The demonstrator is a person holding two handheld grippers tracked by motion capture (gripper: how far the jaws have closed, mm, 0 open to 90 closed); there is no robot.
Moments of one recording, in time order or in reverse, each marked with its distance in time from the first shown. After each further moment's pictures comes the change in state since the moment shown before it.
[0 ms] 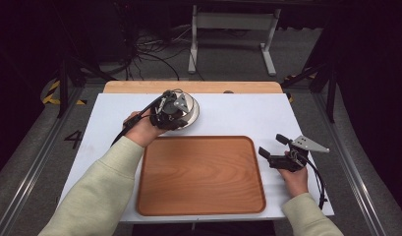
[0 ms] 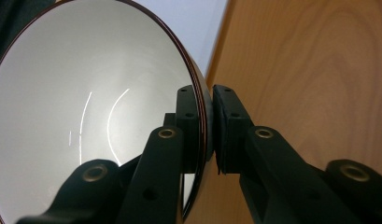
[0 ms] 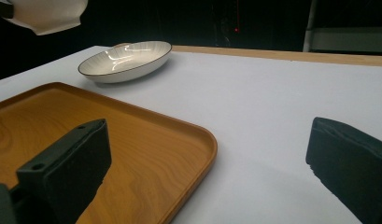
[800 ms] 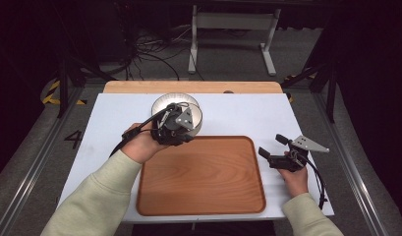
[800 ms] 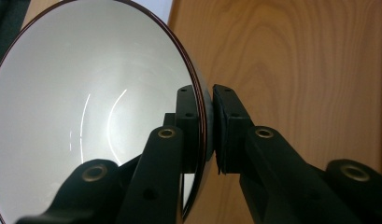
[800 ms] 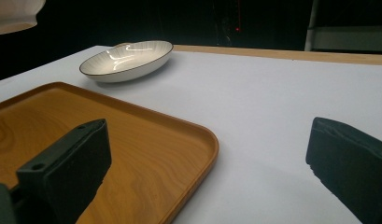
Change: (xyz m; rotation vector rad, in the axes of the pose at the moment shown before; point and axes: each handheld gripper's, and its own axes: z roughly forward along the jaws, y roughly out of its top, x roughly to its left) left arm -0.048 0.009 -0.023 -0.038 -0.066 0.084; right arm 0.000 0.000 0.000 0.002 0.005 0.003
